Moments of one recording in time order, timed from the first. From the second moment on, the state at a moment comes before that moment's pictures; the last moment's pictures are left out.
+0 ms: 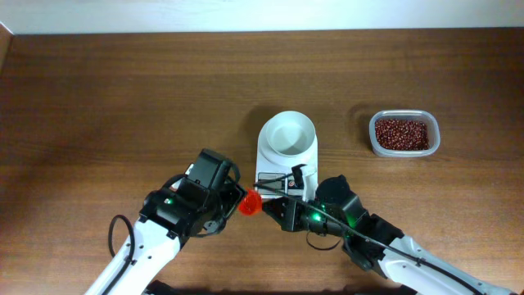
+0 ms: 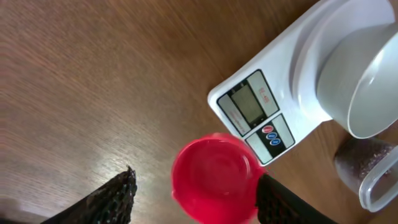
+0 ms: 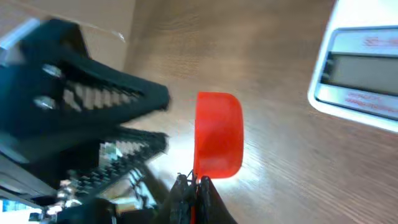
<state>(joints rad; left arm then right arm) -0.49 1.14 0.83 -0.85 0.10 -1.39 0.74 1.20 0.46 0.21 -0.44 0.92</state>
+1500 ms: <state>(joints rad) -0.82 1.72 0.84 -0.09 -0.16 -1.09 0.31 0.36 0.46 -0.46 -0.08 0.72</state>
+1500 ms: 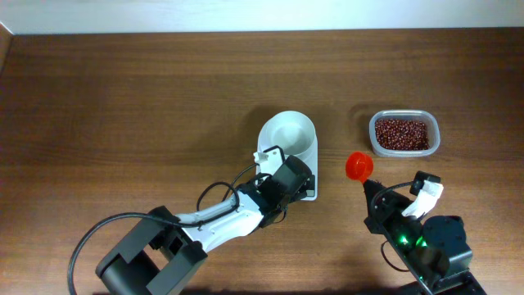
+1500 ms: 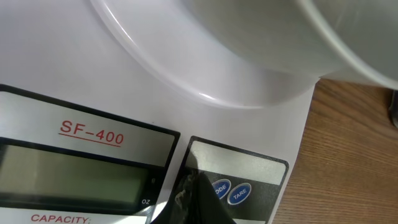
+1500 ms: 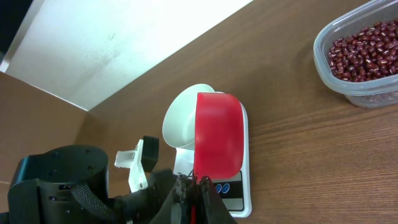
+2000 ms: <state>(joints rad) -0.82 1.73 0.84 -0.08 -0.17 -1.11 0.31 0.36 0.46 -0.46 -0.08 0.72</state>
